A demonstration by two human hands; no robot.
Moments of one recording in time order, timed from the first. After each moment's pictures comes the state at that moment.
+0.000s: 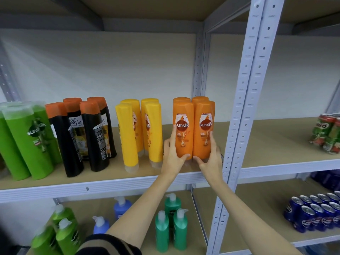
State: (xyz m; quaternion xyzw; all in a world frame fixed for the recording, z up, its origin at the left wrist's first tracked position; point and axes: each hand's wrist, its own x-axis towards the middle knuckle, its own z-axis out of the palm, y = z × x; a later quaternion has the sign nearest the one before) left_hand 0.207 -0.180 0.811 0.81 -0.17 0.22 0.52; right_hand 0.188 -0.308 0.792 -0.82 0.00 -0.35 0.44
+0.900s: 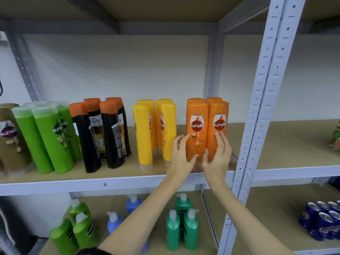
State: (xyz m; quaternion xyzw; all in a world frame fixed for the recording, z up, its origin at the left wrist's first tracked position) left_hand 0.182 -0.152 0.820 0.83 -0.21 0.28 0.43; right_hand 0.182 -0.266 0.799 -0.75 -0.02 -0.54 0.37
